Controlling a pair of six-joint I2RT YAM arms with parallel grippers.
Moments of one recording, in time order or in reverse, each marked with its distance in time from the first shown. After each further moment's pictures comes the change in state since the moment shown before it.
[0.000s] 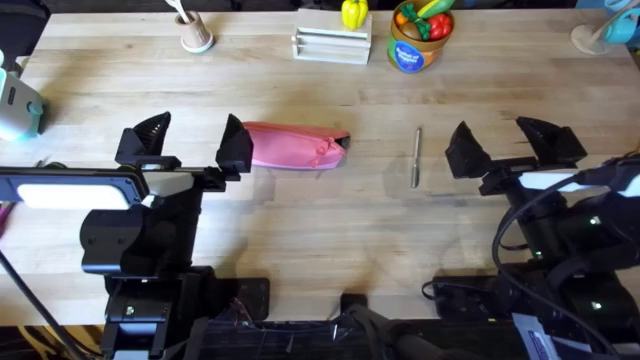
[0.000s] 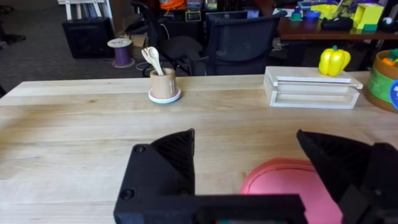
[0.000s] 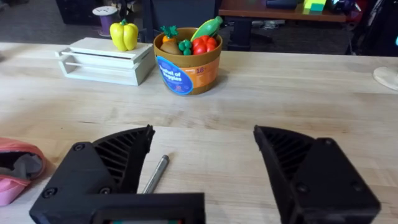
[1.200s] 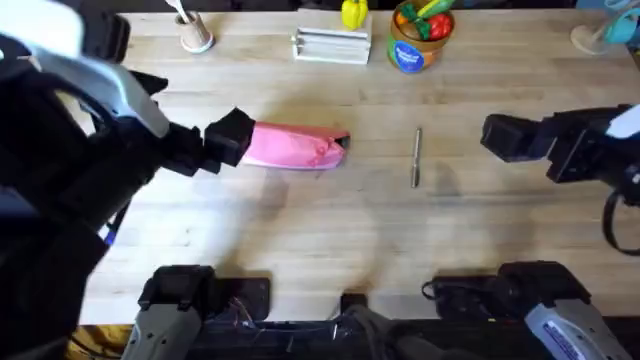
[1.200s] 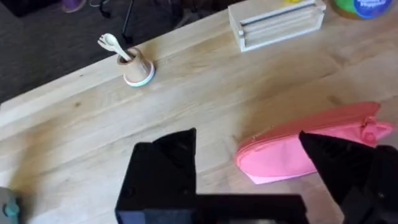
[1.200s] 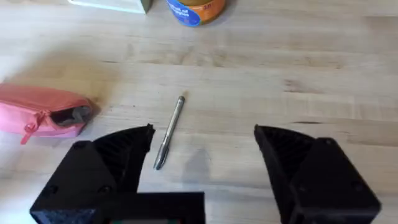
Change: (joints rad) left arm 0.000 0.526 0.669 -0.572 0.156 0.321; right arm 0.000 0.517 0.761 -0.734 -0.018 0.008
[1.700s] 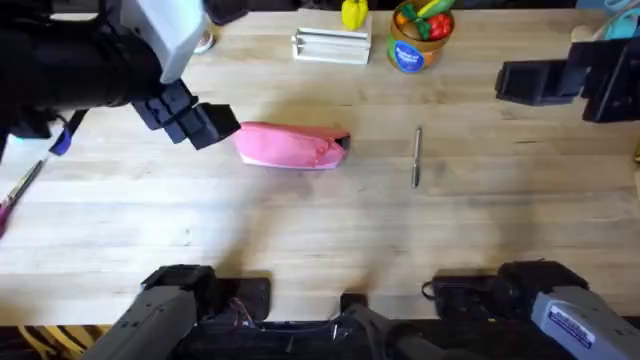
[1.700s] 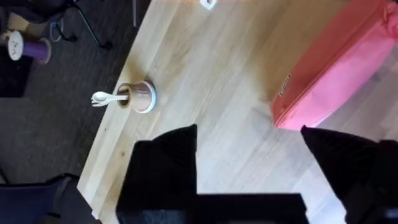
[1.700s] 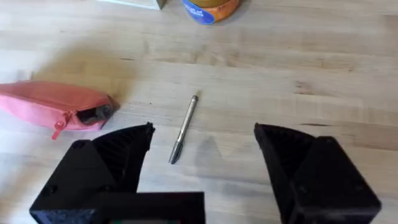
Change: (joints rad) left arm 0.000 0.468 0.435 -0.314 0.058 0.708; right arm 0.000 0.358 0.393 -0.212 -0.037 0.000
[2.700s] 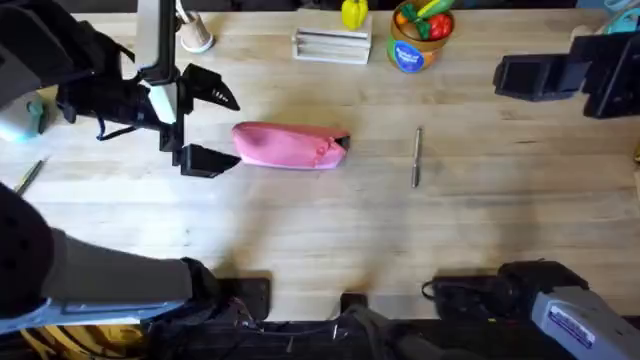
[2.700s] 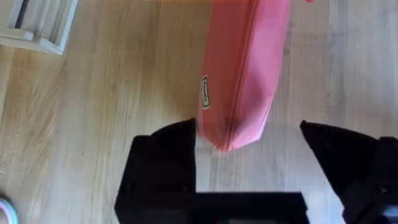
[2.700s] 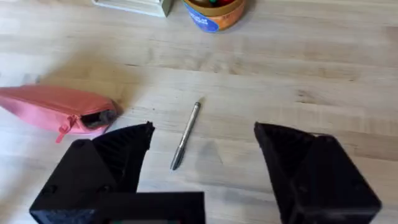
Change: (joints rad) left arm 0.354 0.617 0.000 -0.270 0.580 0.892; right arm 0.000 0.000 0.001 0.029 -0.038 -0.008
